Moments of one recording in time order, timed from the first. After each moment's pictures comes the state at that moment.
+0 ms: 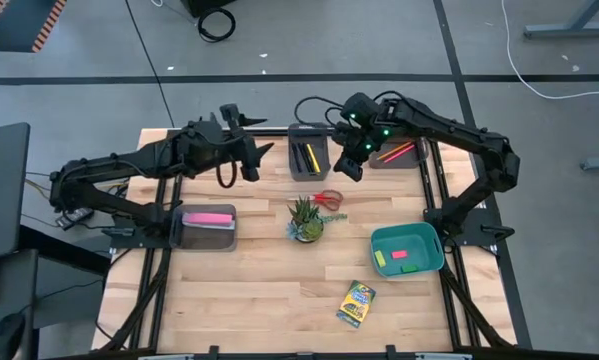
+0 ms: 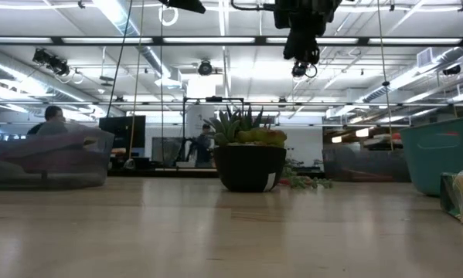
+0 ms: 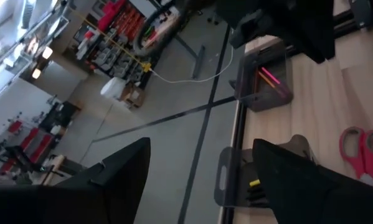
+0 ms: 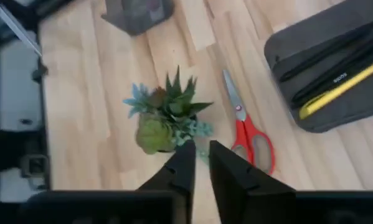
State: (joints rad) left arm 0.16 1.20 1.25 -0.30 -0.47 0.65; right arm -0.42 1.54 1.59 -1.07 -0.42 0.08
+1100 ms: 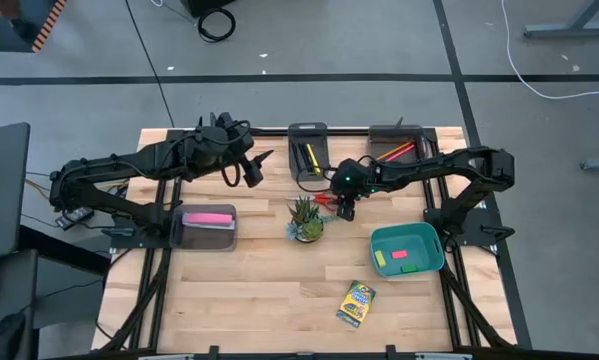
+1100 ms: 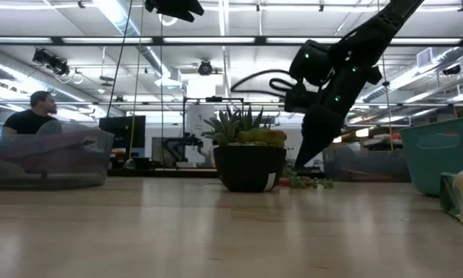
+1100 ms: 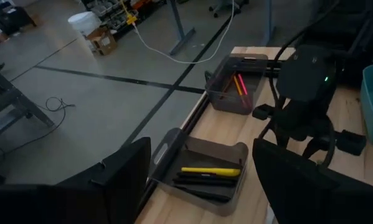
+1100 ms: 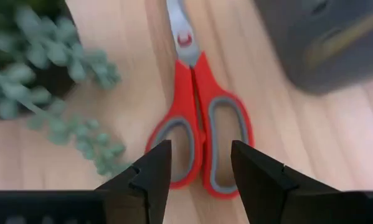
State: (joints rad) left arm 0.14 1.20 1.25 -0.43 -0.47 0.09; right arm -0.29 1.56 0.77 -0.18 -0.04 0.00
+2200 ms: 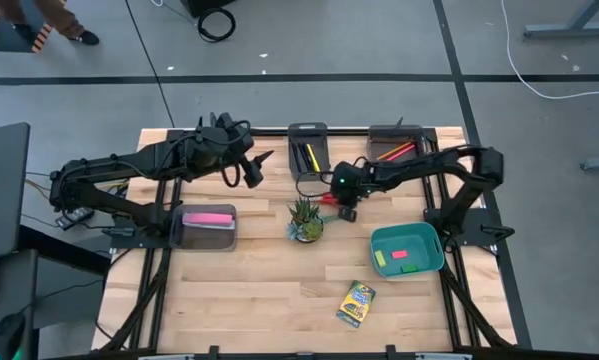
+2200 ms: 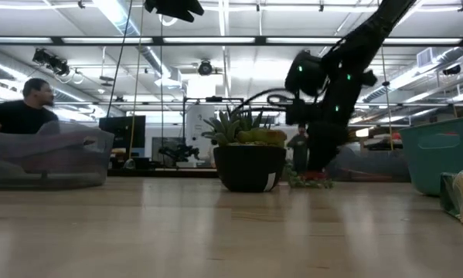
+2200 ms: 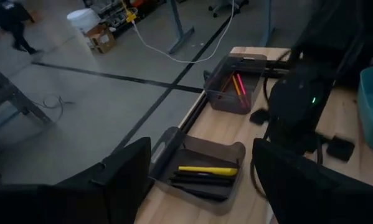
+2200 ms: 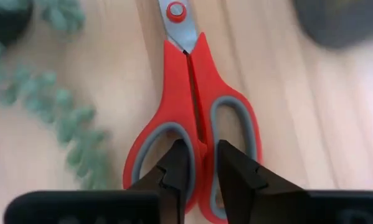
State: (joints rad) left arm 0.14 1.20 1.25 -0.43 -0.47 0.06; right arm -0.30 1.66 0.81 -0.25 -0.01 -0.04
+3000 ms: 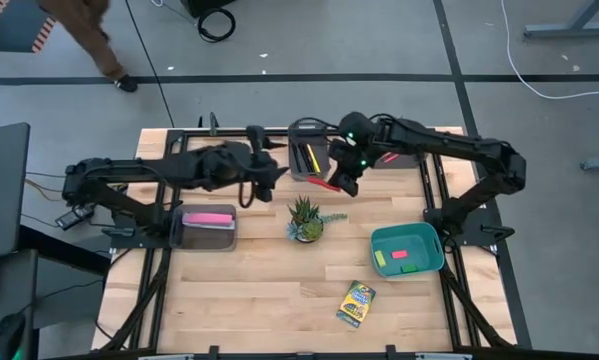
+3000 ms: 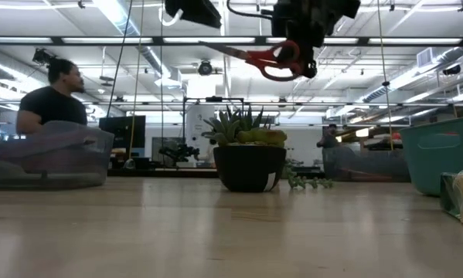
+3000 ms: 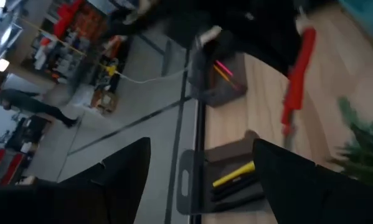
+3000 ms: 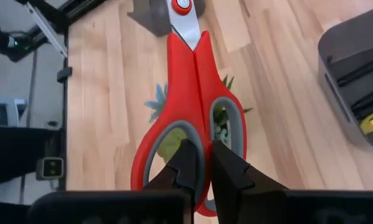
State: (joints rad) left arm 0.06 1.33 1.25 -0.31 -0.46 0.64; right arm -0.36 1.48 1.33 -0.78 -0.48 0.14
